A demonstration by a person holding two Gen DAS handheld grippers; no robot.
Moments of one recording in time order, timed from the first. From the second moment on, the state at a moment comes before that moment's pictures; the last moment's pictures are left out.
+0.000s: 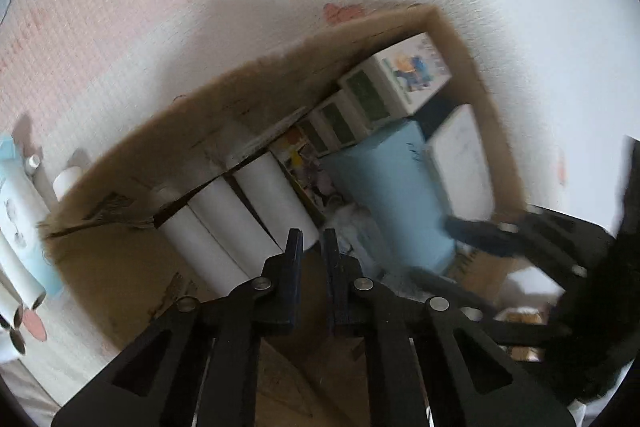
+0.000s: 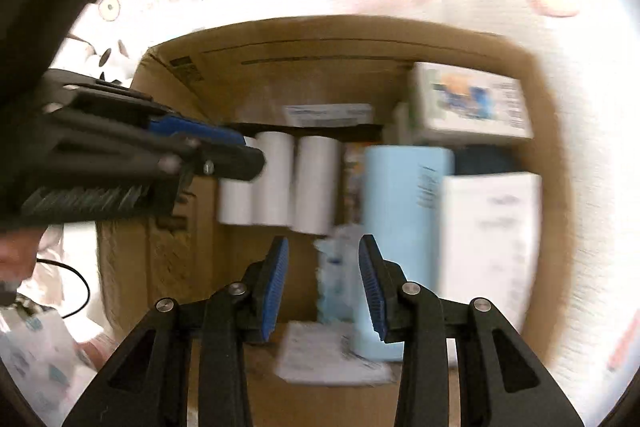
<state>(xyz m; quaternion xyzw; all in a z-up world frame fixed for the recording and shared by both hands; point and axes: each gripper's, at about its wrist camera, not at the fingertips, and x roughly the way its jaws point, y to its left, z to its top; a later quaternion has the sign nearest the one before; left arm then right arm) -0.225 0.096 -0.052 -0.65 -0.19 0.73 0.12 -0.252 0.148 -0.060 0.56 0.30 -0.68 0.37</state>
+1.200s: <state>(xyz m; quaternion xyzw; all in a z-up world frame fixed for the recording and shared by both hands) -0.230 0.115 -0.148 -0.70 -0.34 0.63 0.00 -0.298 0.213 -0.056 0.54 0.30 -0.72 0.32</state>
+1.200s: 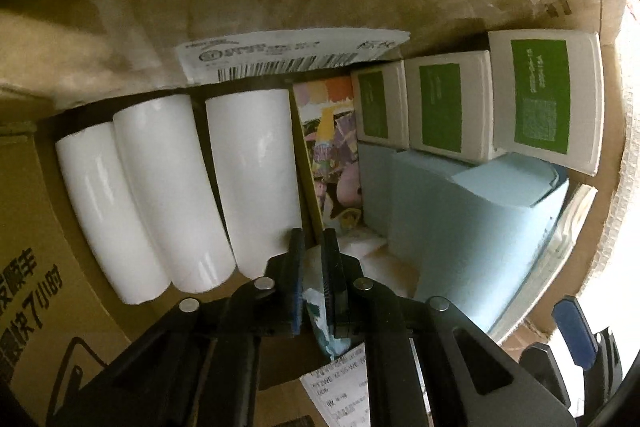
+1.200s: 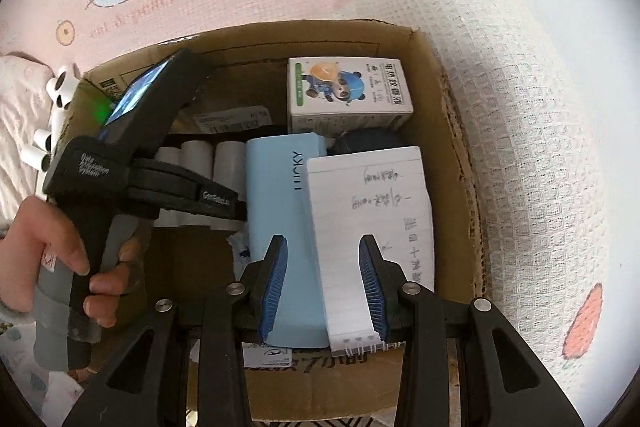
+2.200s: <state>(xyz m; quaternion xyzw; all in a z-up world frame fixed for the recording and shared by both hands) -0.169 0.089 -0.021 -0.56 -0.25 0.79 0.05 -0.250 0.171 -0.046 0.52 0.33 -0.71 0.34</state>
